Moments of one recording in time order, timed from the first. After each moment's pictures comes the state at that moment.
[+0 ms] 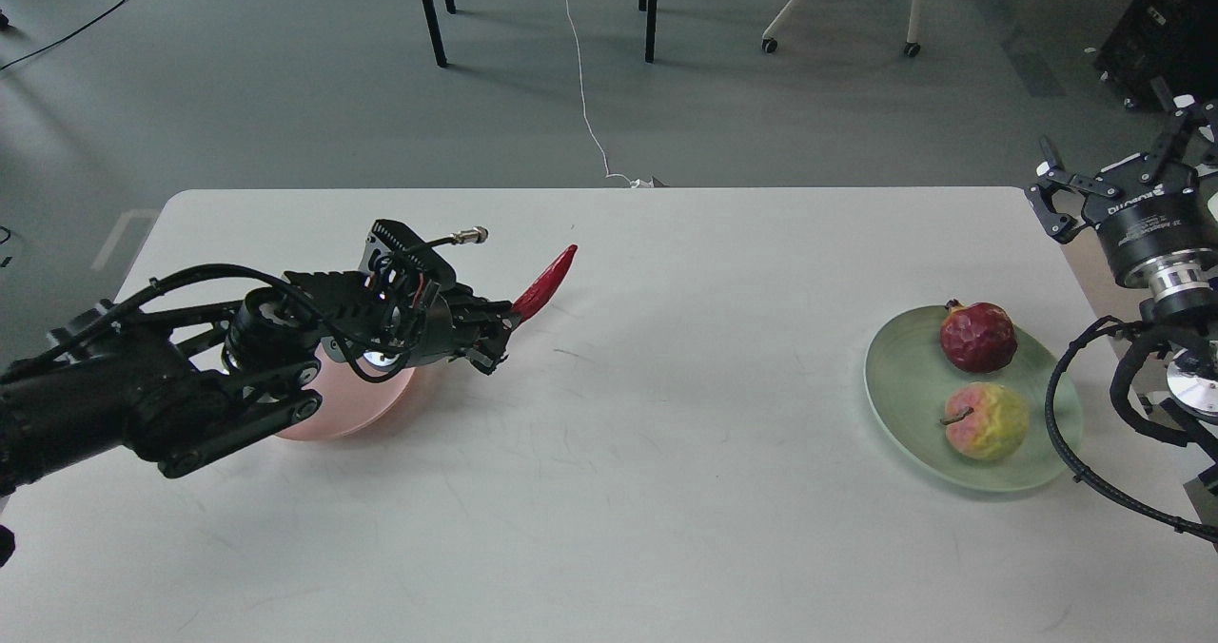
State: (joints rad) left arm -0.92 0.56 -0.19 -1.24 1.92 -0.21 -0.13; right arm 0.58 -0.59 0.77 0.78 0.22 0.49 0.43
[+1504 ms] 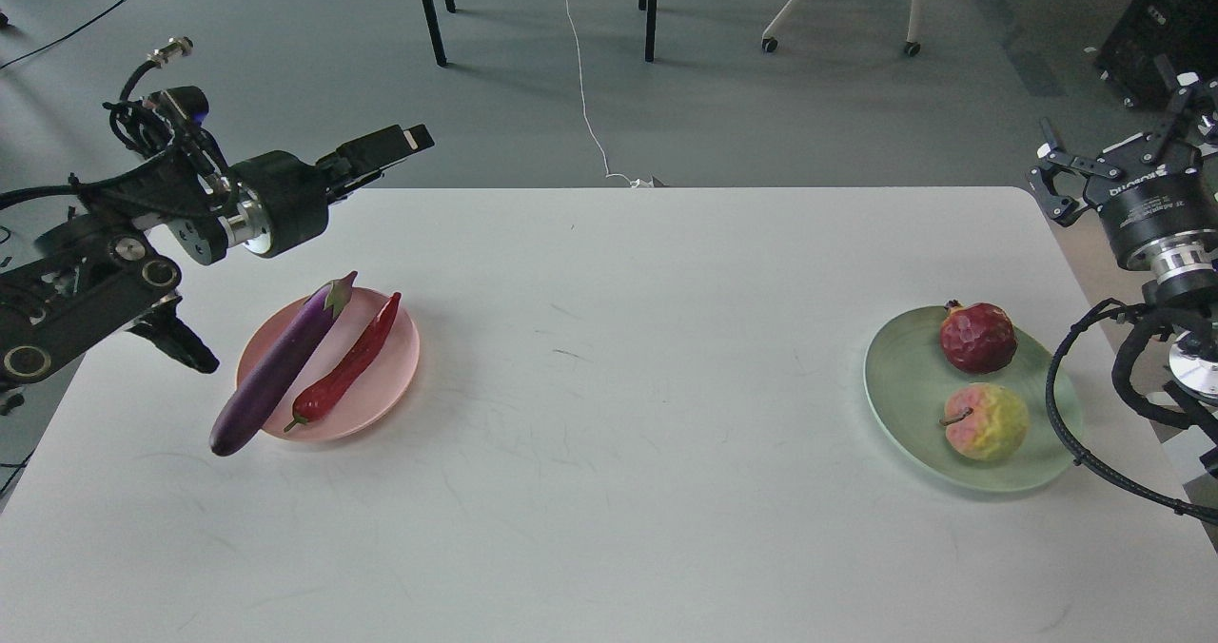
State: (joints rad) left arm -0.84 0.56 -0.58 -1.09 0.95 -0.21 -0.13; right arm 0.63 -0.59 0.76 0.76 0.21 0.49 0.41
